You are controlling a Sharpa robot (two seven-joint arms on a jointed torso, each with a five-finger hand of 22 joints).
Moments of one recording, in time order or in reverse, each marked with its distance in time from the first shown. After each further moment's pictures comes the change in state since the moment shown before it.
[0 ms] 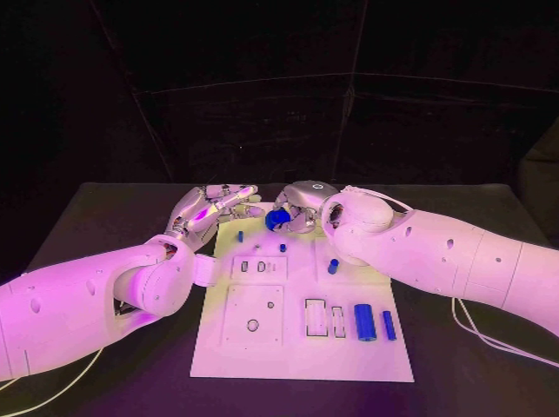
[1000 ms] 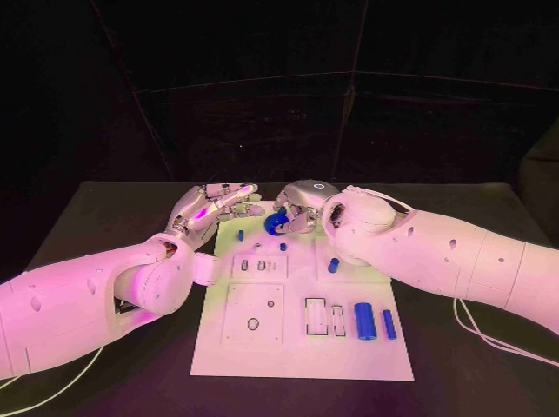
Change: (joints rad) left arm 0.000 0.001 0.000 -0.002 0.000 0.000 0.000; left_hand -0.005 0.005 0.003 -0.003 0.000 0.000 0.000 -0.004 0.000 0.003 0.004 0.000 0.000 0.000 0.000 -0.007 0.001 0.000 0.000 0.000 0.000 -0.002; right arm -0.002 -0.009 -0.001 0.014 0.007 -0.014 0.006; right_hand 0.000 0.000 -0.003 0.003 0.000 0.007 -0.001 0.000 0.000 0.000 0.000 0.008 0.004 0.000 0.000 0.000 0.000 0.000 0.000 0.000 0.000 0.000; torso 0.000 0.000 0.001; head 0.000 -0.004
